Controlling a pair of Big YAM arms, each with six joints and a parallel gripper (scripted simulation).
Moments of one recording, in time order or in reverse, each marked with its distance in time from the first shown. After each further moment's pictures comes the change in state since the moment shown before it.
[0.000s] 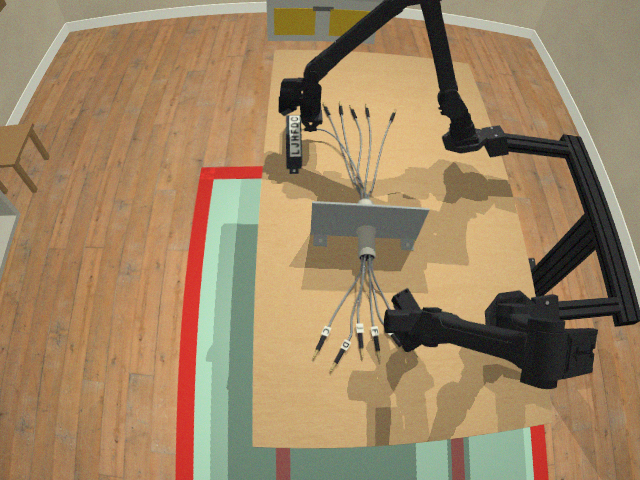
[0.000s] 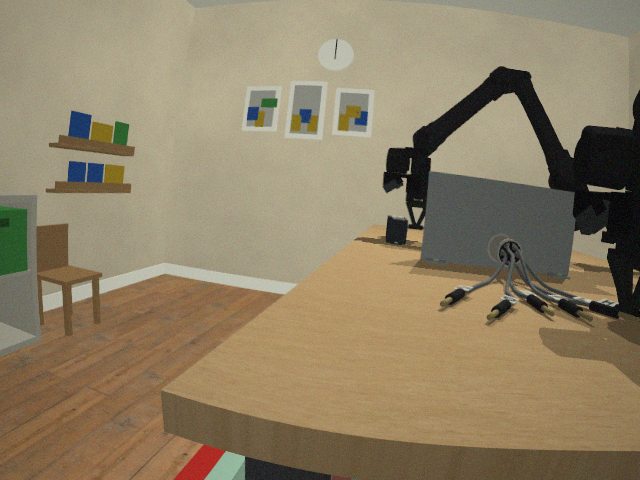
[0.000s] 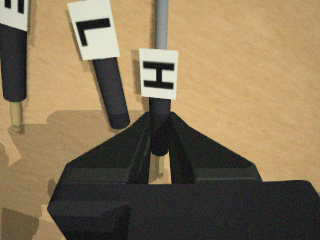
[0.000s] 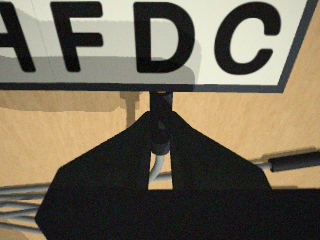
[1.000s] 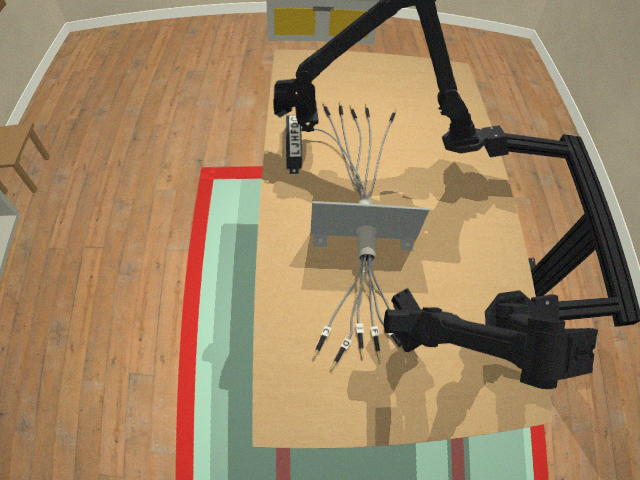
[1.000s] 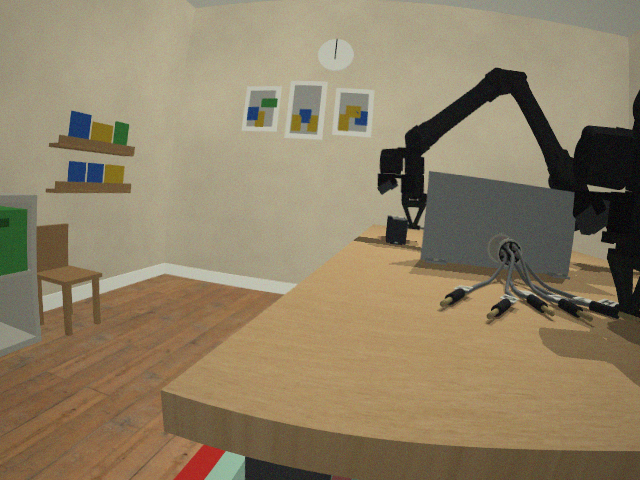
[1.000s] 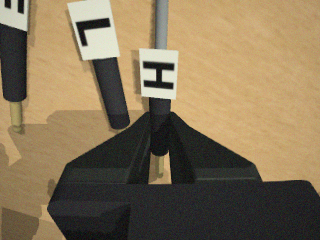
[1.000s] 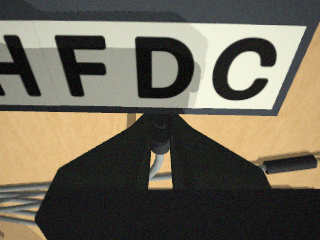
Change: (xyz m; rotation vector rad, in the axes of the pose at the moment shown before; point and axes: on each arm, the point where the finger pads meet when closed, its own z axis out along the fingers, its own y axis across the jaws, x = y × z) left arm 0.000 0.000 0.000 0.000 0.000 0.000; right arm -0.009 0.000 0.000 0.001 0.056 -0.009
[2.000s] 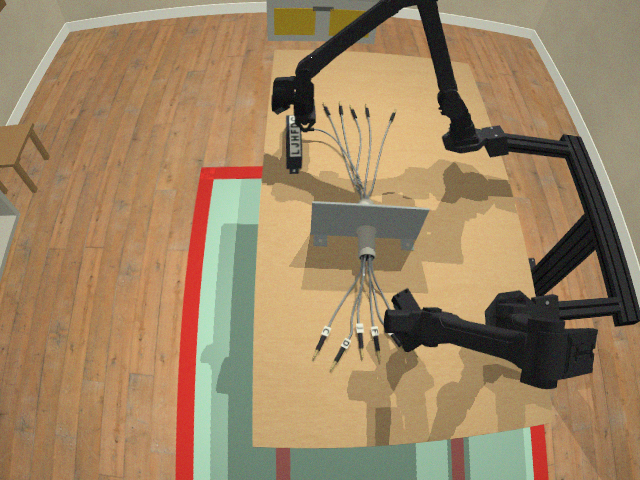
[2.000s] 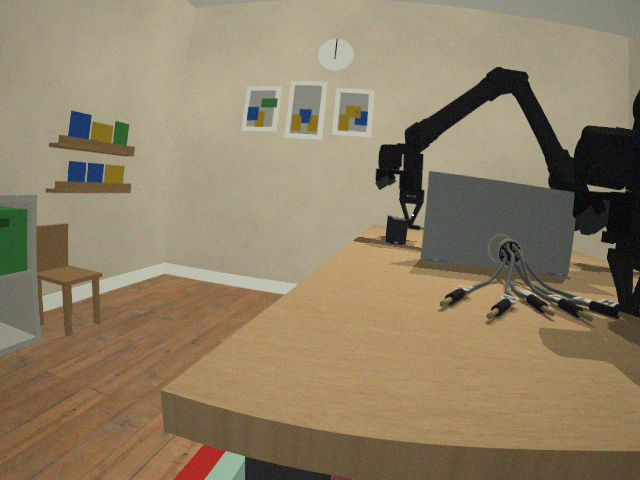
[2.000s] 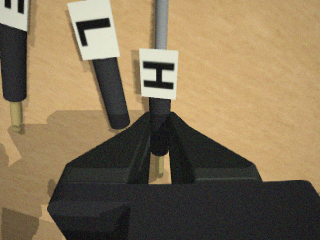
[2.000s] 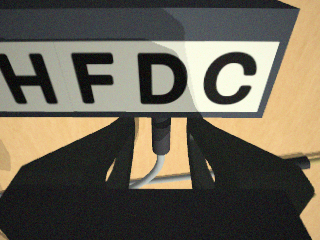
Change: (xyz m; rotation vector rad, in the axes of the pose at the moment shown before) left arm 0.000 0.000 0.000 0.000 0.000 0.000; right arm -0.010 0.000 -0.010 0.000 -0.037 0.019
